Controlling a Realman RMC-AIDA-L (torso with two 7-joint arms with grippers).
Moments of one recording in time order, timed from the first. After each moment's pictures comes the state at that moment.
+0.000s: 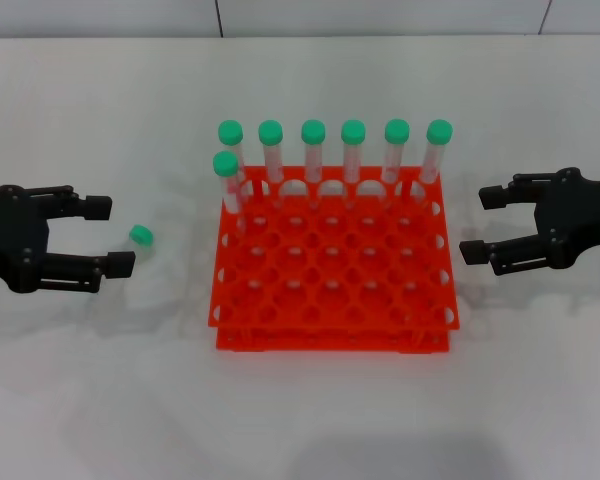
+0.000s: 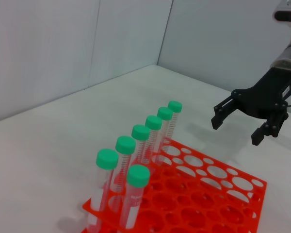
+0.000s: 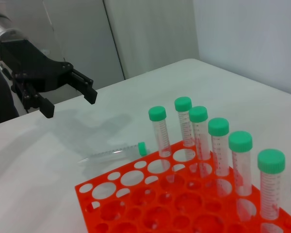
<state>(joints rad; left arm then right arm) -0.43 -1.96 0.63 0.93 2.10 1.84 -1.55 0.44 2.00 -1.06 -1.02 -1.91 -1.52 1.68</state>
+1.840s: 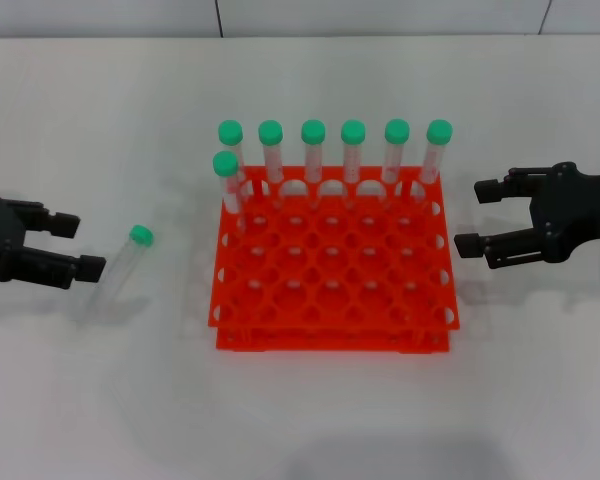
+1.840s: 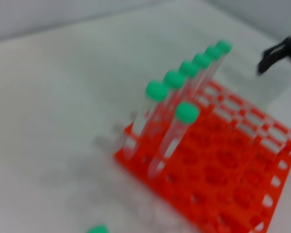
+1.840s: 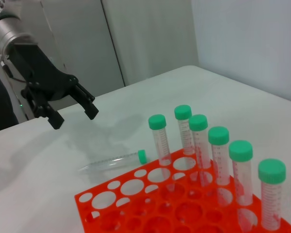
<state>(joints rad) -0.52 -1.91 0.63 0.95 2.30 1.85 -1.77 0.44 2.01 -1.06 -1.02 -1.89 -1.51 1.69</state>
